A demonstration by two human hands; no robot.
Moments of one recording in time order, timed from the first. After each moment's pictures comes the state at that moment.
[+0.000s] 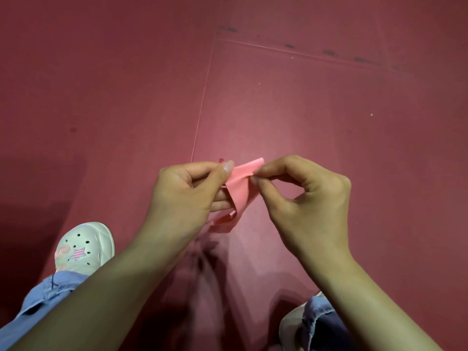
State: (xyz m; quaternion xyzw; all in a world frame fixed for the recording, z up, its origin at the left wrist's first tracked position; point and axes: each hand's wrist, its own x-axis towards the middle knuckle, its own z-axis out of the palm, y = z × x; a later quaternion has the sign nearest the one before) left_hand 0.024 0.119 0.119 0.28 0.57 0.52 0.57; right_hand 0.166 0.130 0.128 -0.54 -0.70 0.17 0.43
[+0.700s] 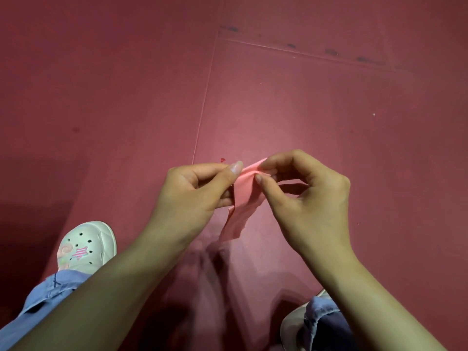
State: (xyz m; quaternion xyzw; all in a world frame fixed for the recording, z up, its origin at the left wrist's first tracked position) left_hand 0.021 0.118 0.121 0.34 0.52 0.50 0.60; right_hand 0.164 0.130 0.131 -0.58 -0.65 0.27 0.42
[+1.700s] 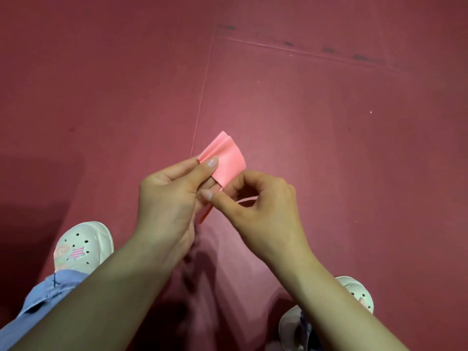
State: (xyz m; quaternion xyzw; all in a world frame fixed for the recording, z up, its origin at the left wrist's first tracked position) left_hand 0.028 0.121 0.126 0.09 0.52 0.60 0.59; right_hand 0.135 0.120 0.124 -0.62 -0.61 0.40 0.29
